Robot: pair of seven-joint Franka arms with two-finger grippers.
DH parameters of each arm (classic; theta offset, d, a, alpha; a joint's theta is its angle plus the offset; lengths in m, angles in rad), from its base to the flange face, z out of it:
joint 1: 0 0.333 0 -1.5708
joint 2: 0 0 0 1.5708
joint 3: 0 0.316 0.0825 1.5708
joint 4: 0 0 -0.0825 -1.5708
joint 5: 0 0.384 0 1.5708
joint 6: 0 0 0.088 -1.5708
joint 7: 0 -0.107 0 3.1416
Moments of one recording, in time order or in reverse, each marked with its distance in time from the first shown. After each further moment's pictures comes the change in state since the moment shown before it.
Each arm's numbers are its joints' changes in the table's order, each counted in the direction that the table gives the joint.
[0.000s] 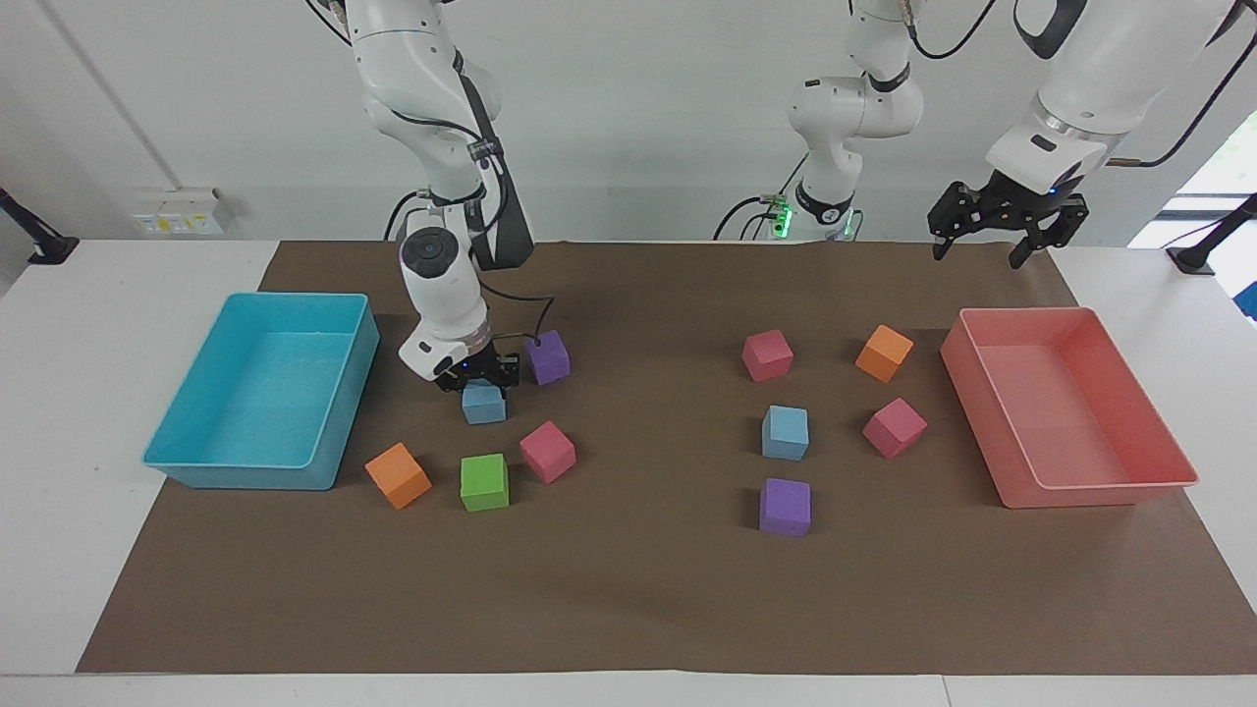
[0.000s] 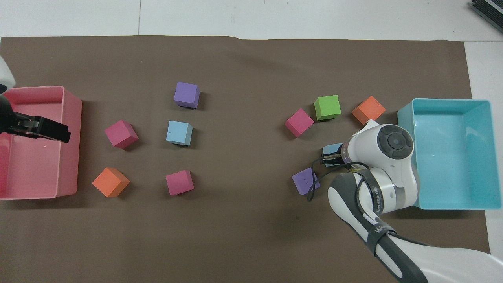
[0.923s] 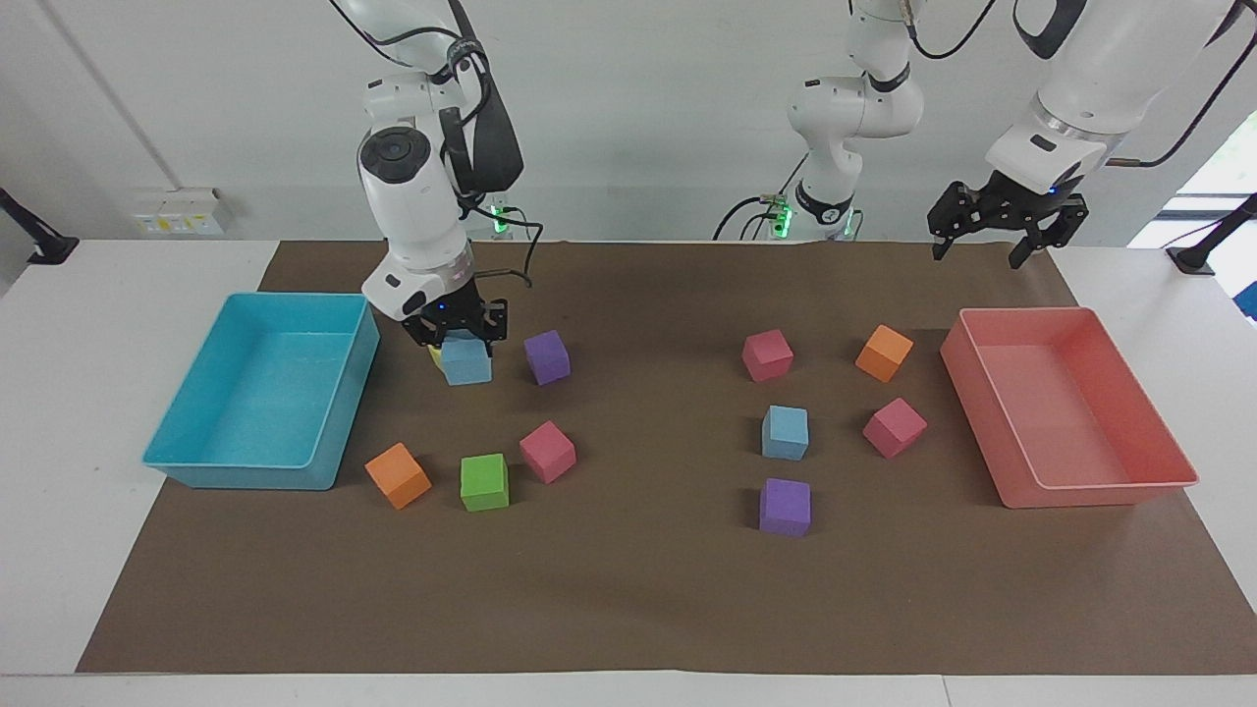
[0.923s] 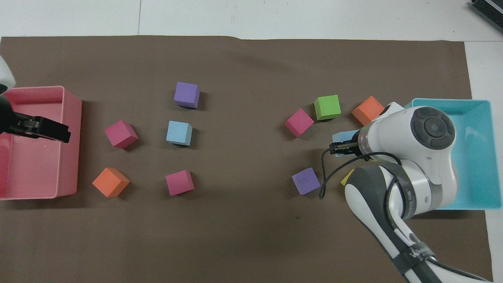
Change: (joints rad) left arm 0.000 0.000 0.000 0.000 0.000 0.000 0.000; right arm 0.019 -0.138 -0.001 0.244 -0.011 -0.370 -0.023
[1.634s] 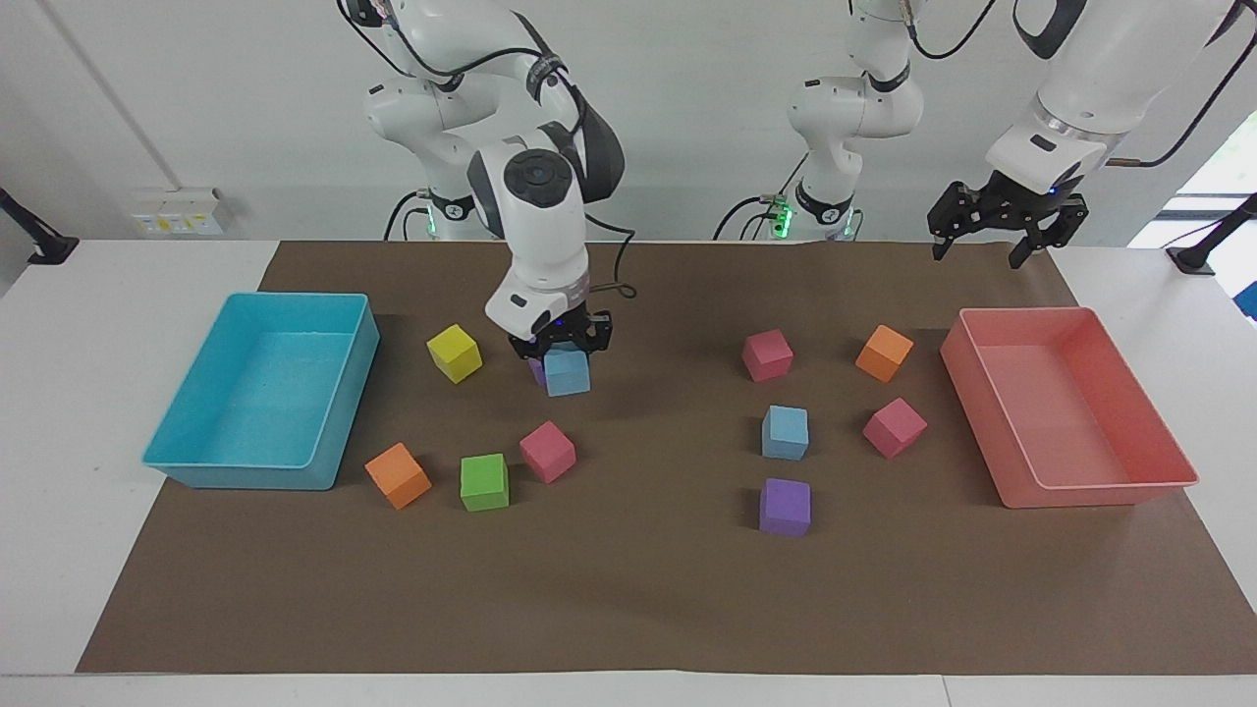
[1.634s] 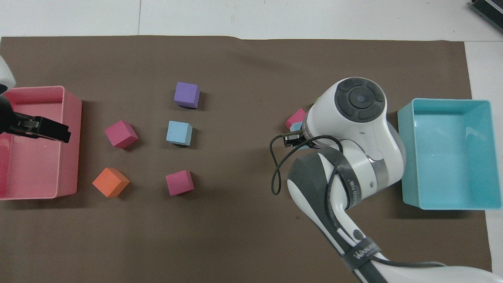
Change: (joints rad) left arm 0.000 0.000 0.000 0.000 0.000 0.000 0.000; right arm 0.240 0.242 0.007 0.246 -0.008 -0.068 -0.228
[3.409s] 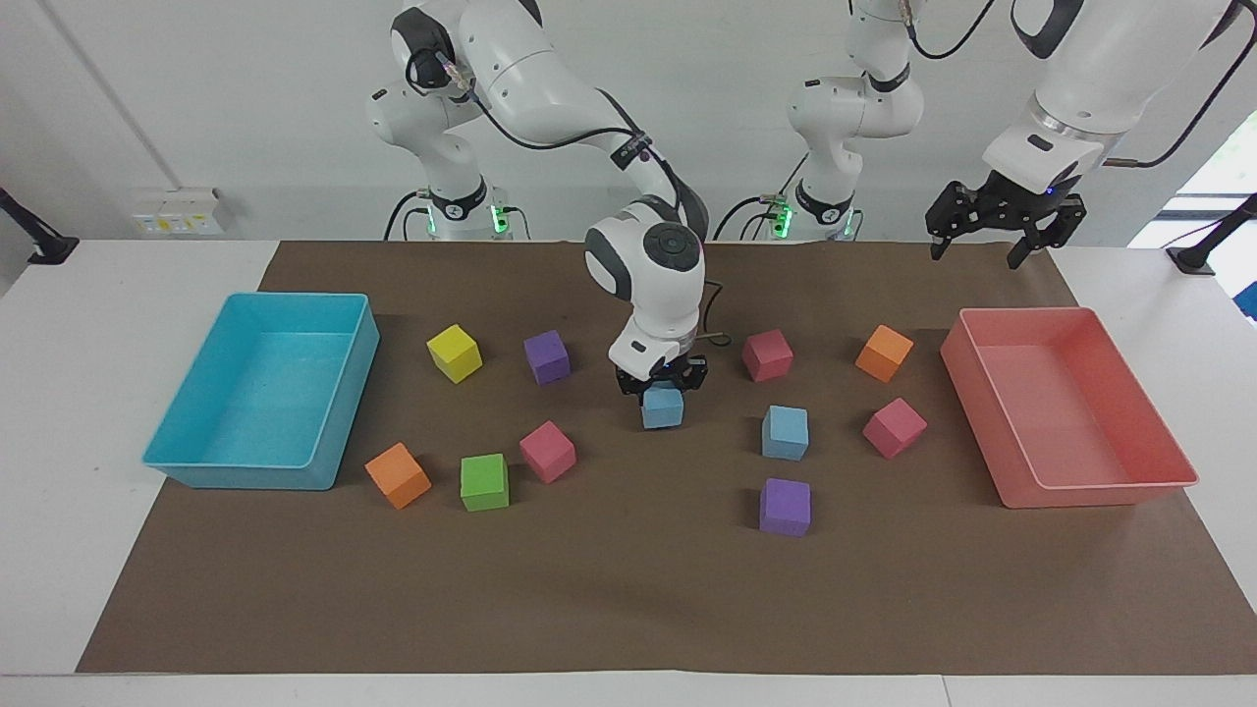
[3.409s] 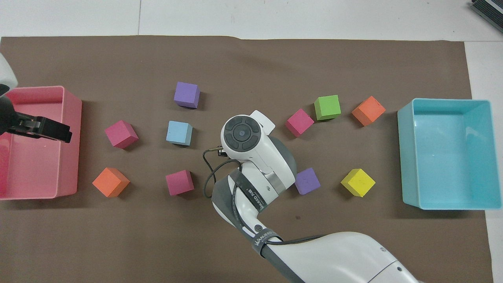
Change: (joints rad) left arm -0.001 0.000 -0.004 0.000 0.000 0.001 -0.001; right arm 0.152 0.257 0.002 0.105 -0.024 0.203 -0.181
